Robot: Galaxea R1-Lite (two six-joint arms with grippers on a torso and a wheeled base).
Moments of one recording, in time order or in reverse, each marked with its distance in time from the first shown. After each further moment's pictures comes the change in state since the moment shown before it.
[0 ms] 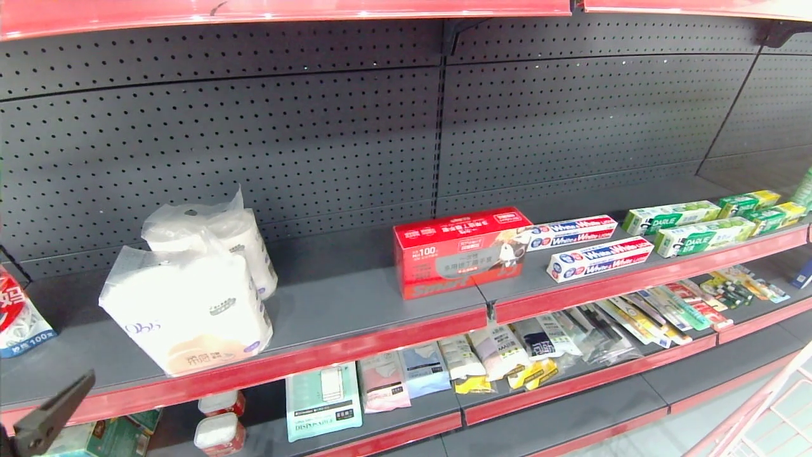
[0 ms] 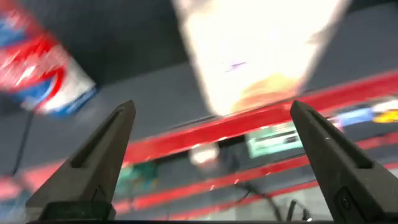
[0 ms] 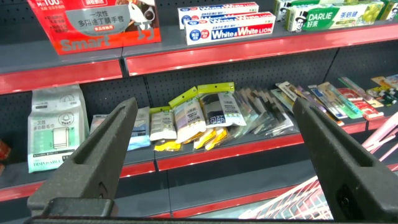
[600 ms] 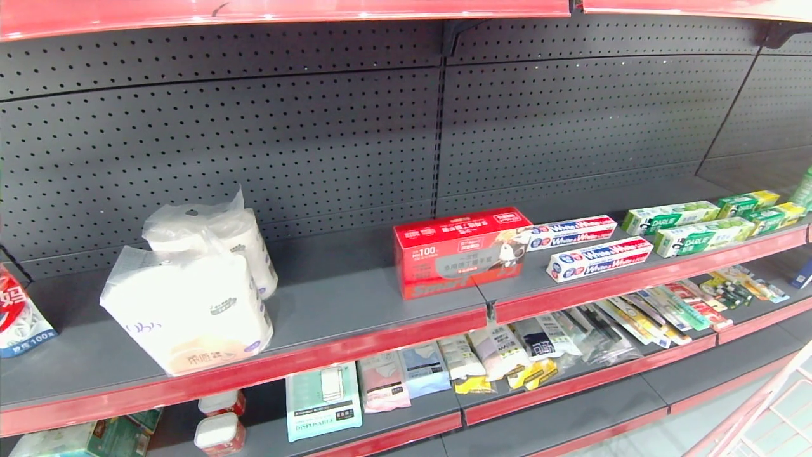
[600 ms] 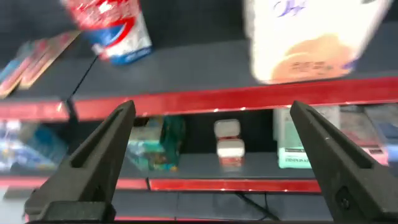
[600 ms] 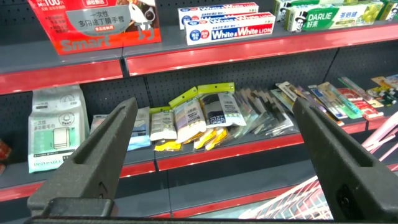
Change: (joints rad) left arm -0.102 -0.566 0.200 0.248 0.429 -0.117; right arm 0.000 0.000 0.000 0.000 0.000 0.001
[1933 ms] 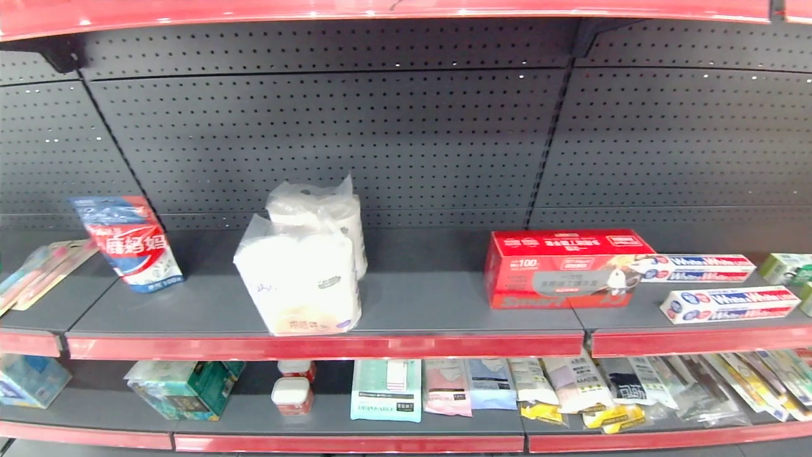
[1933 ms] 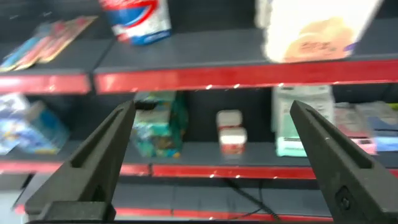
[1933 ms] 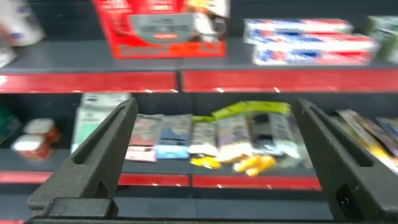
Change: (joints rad) left arm -0.102 -0.055 0.015 -0.004 -0.162 -0.022; right arm 0.001 0.000 0.000 0.001 0.002 -0.003
